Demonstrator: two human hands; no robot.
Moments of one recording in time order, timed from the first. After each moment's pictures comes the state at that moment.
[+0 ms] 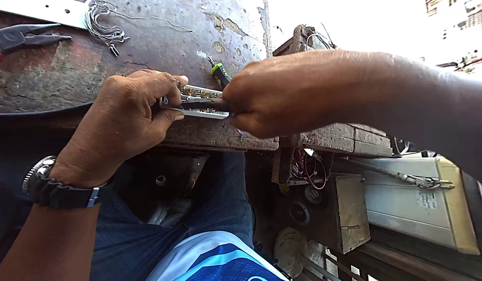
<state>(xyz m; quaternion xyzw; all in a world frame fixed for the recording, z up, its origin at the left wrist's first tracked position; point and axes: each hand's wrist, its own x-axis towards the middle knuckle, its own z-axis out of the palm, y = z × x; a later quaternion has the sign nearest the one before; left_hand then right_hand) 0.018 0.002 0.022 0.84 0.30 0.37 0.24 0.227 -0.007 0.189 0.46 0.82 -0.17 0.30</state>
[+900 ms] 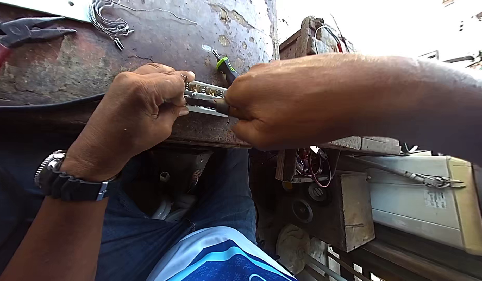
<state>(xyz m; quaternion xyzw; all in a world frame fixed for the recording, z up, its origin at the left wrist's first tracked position) 0.019 0.002 0.022 0.85 0.27 0.39 0.25 0.213 -0.020 0.190 0.49 0.80 -0.19 0.30</state>
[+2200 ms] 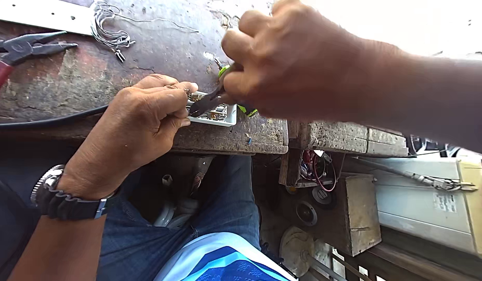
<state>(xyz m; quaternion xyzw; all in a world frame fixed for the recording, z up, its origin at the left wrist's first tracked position) 0.015 -0.001 0.024 0.86 0.26 0.36 0.24 0.247 0.017 0.172 0.23 0.93 0.14 0.24</state>
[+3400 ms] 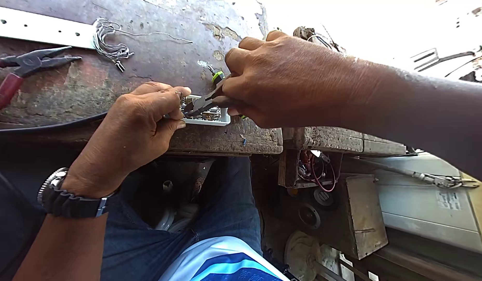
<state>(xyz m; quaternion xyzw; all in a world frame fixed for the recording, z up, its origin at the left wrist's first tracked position) 0.011 -0.007 0.022 0.86 0.26 0.36 0.24 0.252 0.005 0.176 0.34 0.90 0.04 0.27</state>
